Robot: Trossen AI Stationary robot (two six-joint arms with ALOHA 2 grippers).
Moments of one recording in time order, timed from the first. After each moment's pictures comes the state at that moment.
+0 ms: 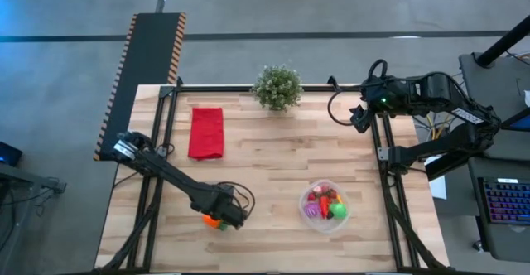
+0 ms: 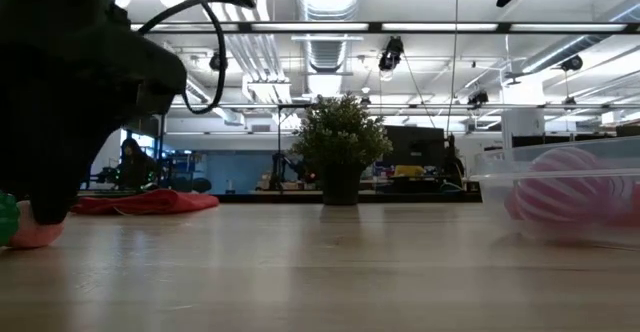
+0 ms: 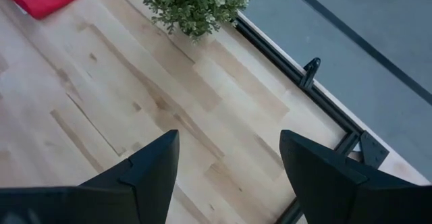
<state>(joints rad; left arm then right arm) -0.51 1.80 1.18 -0.85 0.07 -1.69 -0.16 1.13 1.60 -1.49 0.38 0.45</state>
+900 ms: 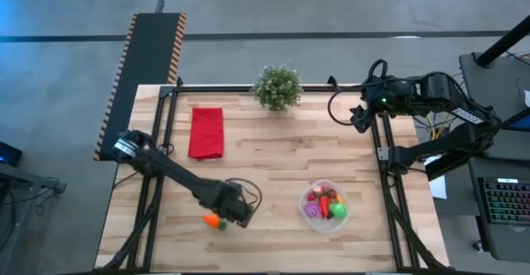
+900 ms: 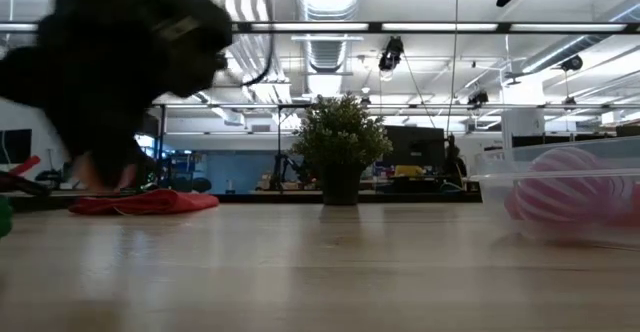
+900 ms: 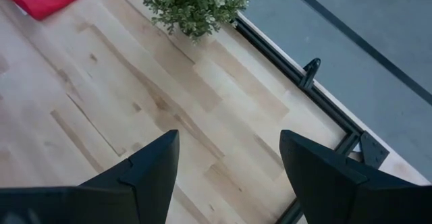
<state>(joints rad) -0.46 1.79 1.22 -0.79 0.06 -1.56 -0.16 1.13 1.60 -1.49 0.39 0.45</state>
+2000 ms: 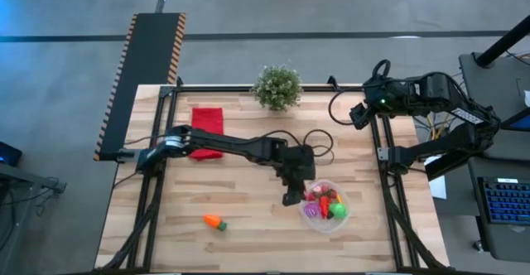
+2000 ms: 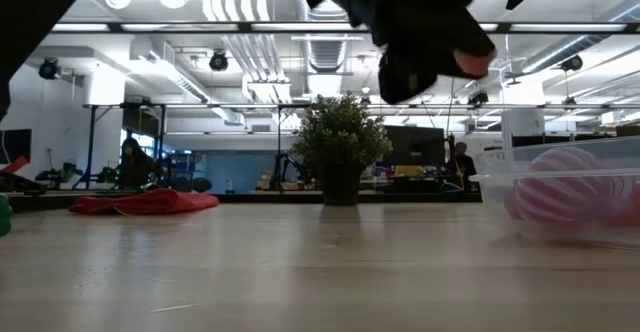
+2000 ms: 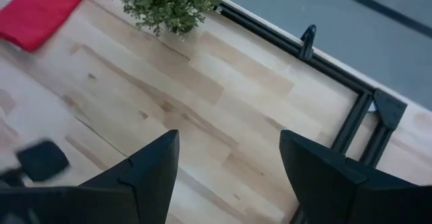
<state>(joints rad) -0.08 2.18 1.93 -0.58 0.46 -0.20 -0.16 1.14 1.60 -1.54 0.39 0.68</state>
